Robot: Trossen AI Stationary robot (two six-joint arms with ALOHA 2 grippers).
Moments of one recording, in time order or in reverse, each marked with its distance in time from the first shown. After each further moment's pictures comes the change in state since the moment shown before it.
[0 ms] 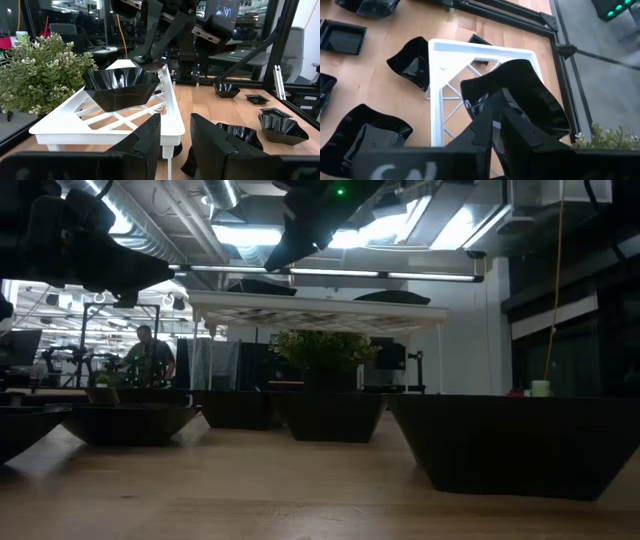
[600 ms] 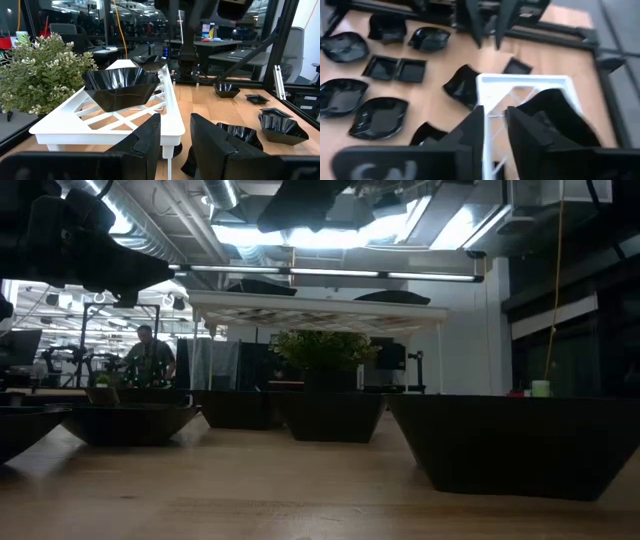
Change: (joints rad) left arm 0.000 0.000 0.000 0.000 0.000 0.000; right arm 0.012 -0.002 0.147 -0.144 -0.232 0.113
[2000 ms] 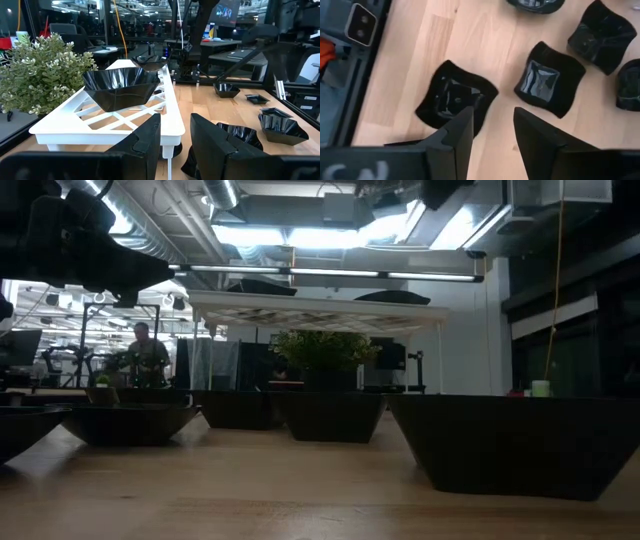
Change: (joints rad) left arm 0.000 0.000 0.000 0.000 0.000 0.000; right arm 0.589 0.001 -0.107 -0.416 0.233 0.433
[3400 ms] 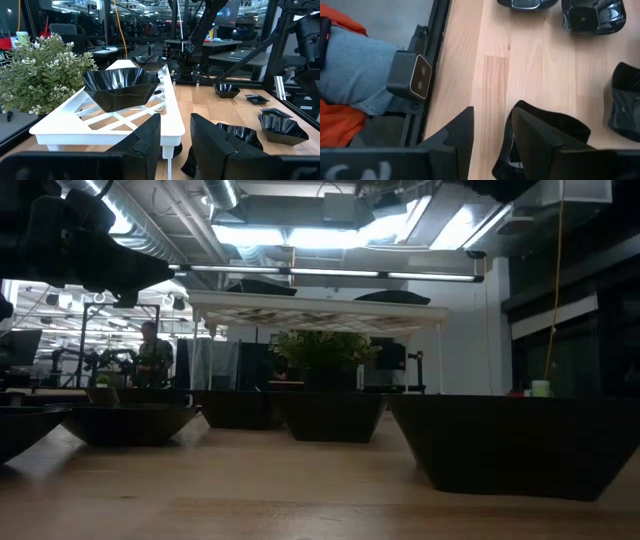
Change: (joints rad) left arm 0.000 0.000 0.000 0.001 0.000 0.000; right arm 0.174 0.075 -0.170 0.450 0.140 0.262
